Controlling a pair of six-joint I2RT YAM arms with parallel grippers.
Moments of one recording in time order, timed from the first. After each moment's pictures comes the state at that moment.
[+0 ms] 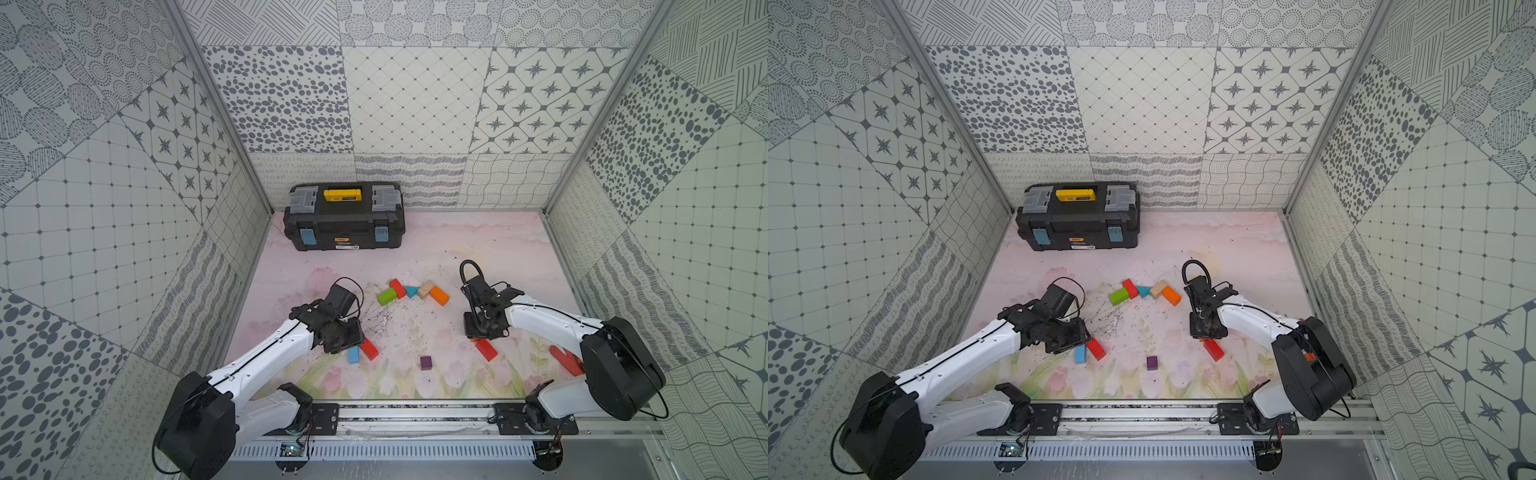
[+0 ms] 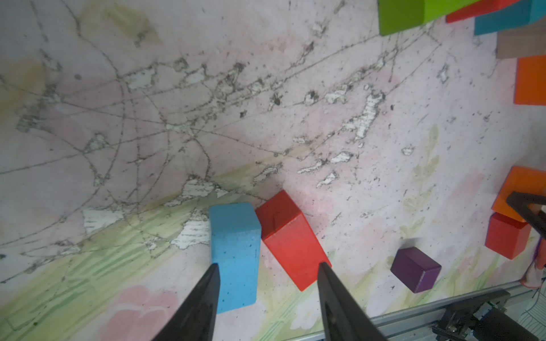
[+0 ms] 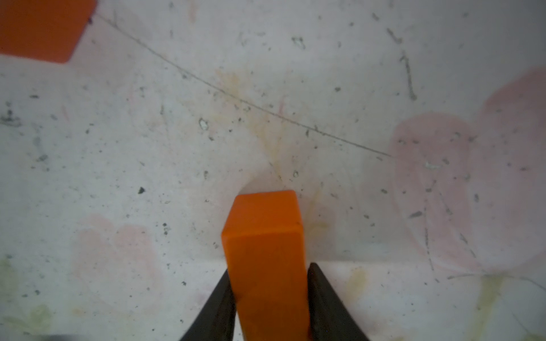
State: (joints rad) left arm -0.53 1.12 0.66 -0.77 0.17 -0.78; right arm 0.56 1.45 0.79 -0.73 0.10 0.54
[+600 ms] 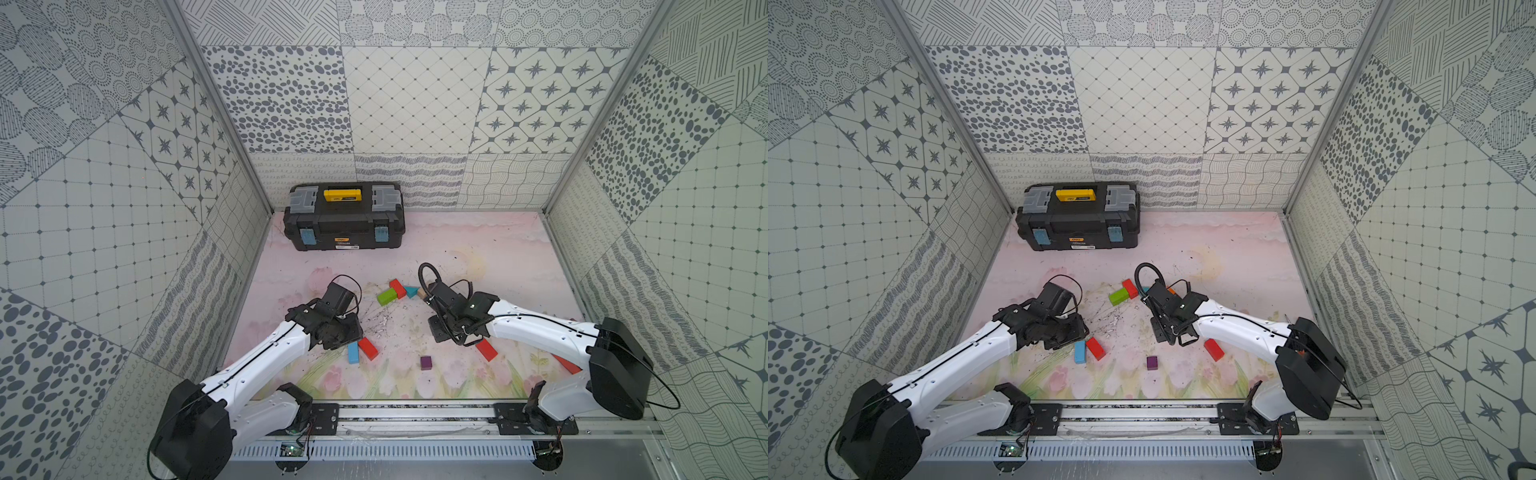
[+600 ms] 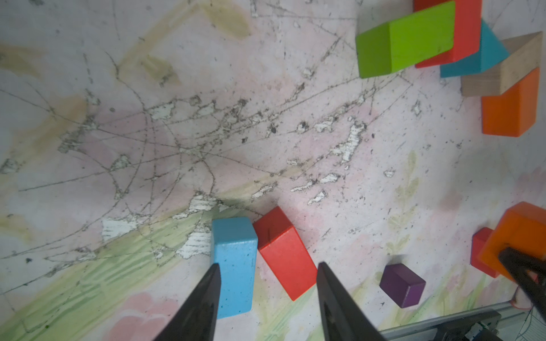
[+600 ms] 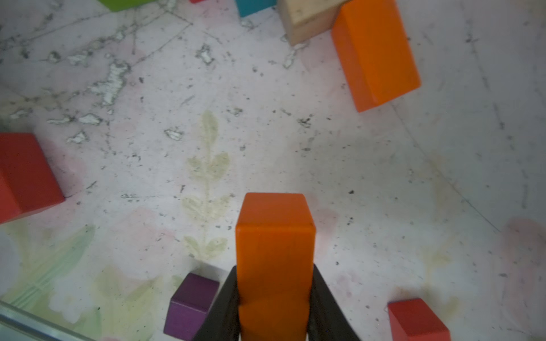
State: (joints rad) left arm -0.52 1.08 0.67 -0.76 0.11 -0.81; right arm 0.93 1.52 1.01 -0.73 0.14 0.49
